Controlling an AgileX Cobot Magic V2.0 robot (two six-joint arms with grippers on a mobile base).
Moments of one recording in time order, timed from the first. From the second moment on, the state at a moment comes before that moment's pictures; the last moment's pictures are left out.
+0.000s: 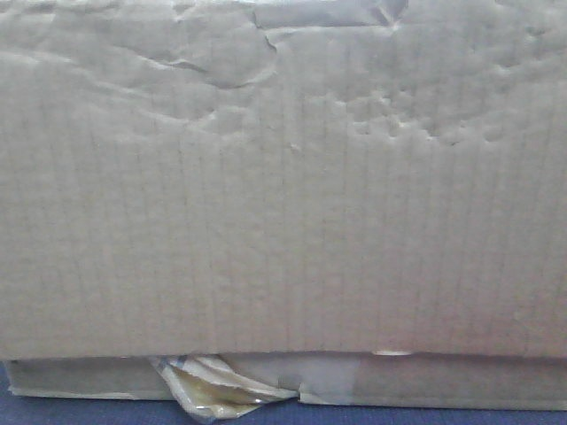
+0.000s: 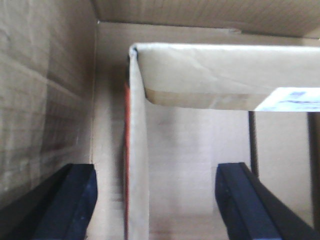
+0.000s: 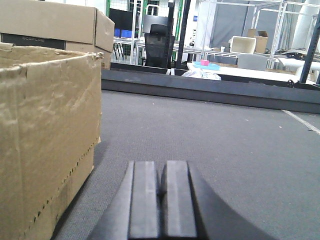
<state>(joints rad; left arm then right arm) -0.69 1.67 -1.61 0.31 1.17 -0.81 -0.06 0.00 0.00 0.11 0.02 -0.16</state>
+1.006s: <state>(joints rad) -0.58 1.51 -1.68 0.37 1.23 -0.66 -0.06 0.00 0.00 0.11 -0.16 -0.16</state>
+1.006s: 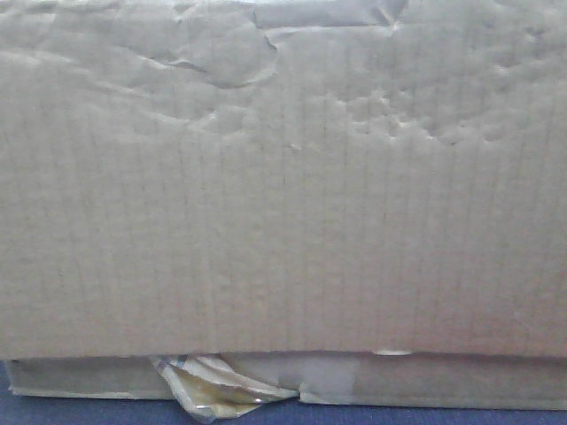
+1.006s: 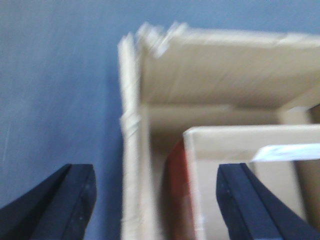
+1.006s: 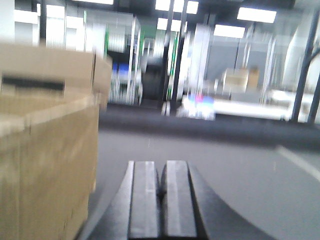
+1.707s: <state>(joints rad) -0.47 1.55 -1.61 0.22 1.23 -0.53 -0.06 0.18 -0.55 0.31 0.58 -0.13</state>
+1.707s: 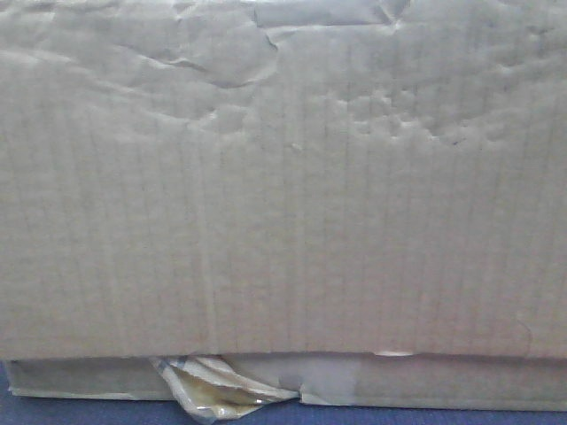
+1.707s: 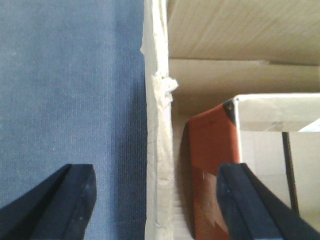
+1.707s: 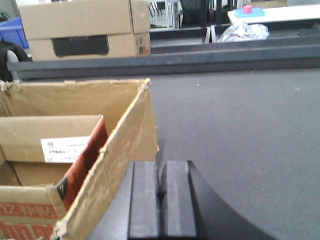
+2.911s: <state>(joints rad) -0.47 1.55 -1.58 0.23 1.23 -0.53 0.27 1.35 -1.55 -0.09 1.22 0.38</state>
